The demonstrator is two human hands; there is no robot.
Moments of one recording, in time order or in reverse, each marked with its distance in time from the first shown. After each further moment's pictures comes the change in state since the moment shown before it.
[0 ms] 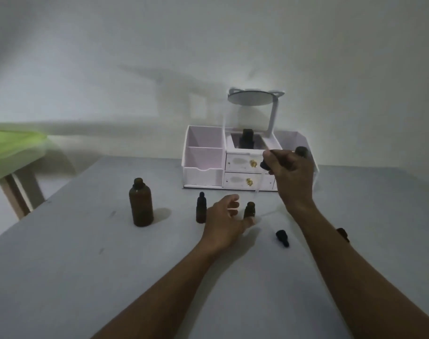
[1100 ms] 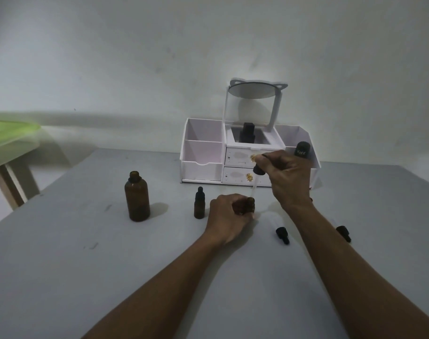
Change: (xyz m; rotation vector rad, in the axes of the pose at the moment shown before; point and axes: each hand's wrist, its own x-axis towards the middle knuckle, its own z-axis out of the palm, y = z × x) left_hand 0.014 -0.005 0.013 0.144 0.028 0.082; right_hand -0.006 0.016 0.008 -0.015 -0.101 -0.084
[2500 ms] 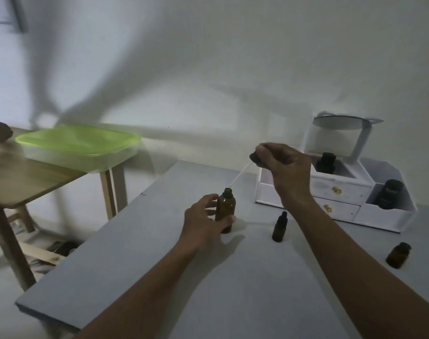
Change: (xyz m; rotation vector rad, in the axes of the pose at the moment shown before) left_hand -0.046 -0.096 -0.189 -0.131 0.362 -0.102; right_hand 0.006 -0.107 0.154 0.393 -0.183 0.106
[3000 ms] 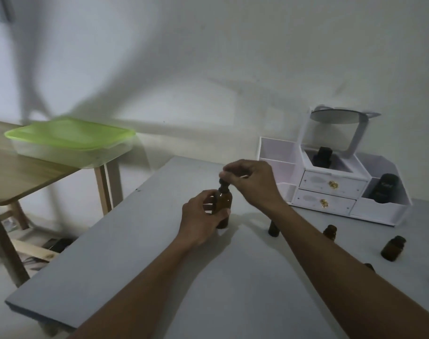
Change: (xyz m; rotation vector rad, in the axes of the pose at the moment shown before) left_hand 0.008 -0.008 0.007 0.038 0.009 0.058; right_hand -0.014 0.040 0.028 -0.405 -0.305 -0.043
